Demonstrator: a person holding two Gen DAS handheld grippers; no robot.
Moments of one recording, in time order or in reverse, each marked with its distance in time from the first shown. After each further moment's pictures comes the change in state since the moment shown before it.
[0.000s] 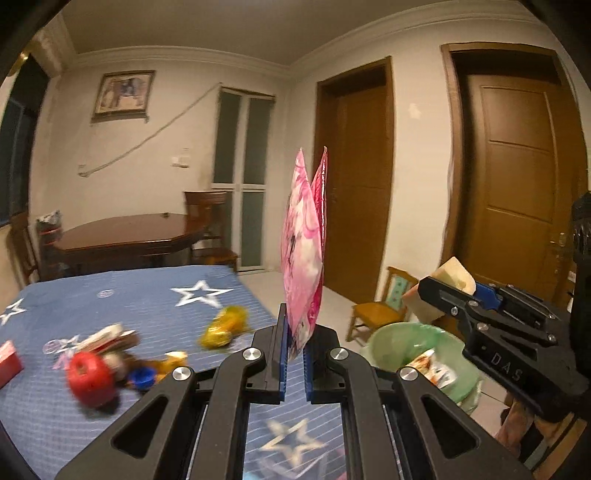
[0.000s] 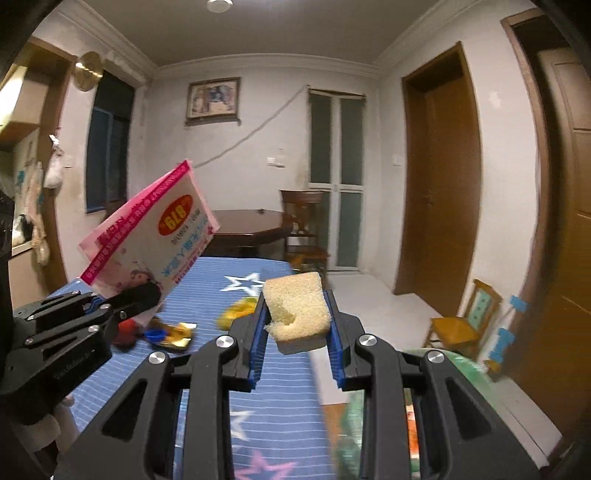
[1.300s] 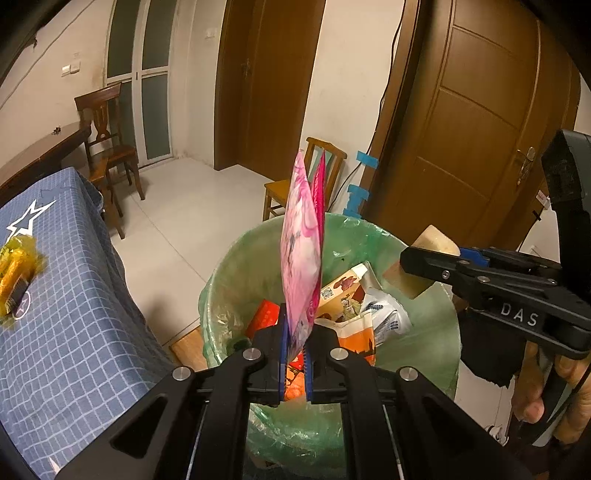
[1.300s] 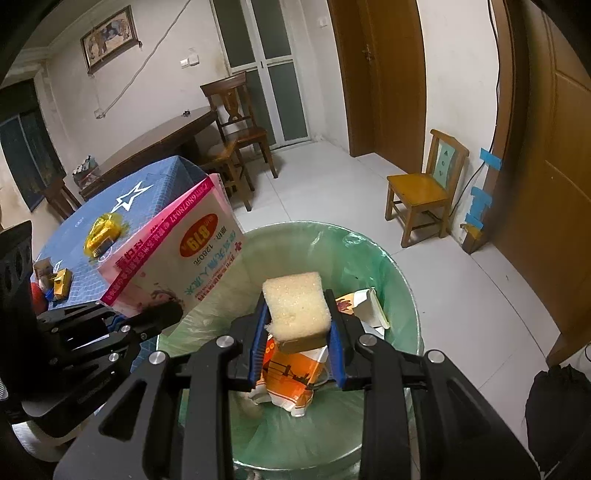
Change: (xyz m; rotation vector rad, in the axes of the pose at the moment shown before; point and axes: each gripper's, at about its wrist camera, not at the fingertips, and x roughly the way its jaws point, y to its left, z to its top) left arm 0.281 -0.161 -0.096 0.084 0.523 -0.299; right arm 0.095 -0.199 -0.086 0.261 0.503 -0.058
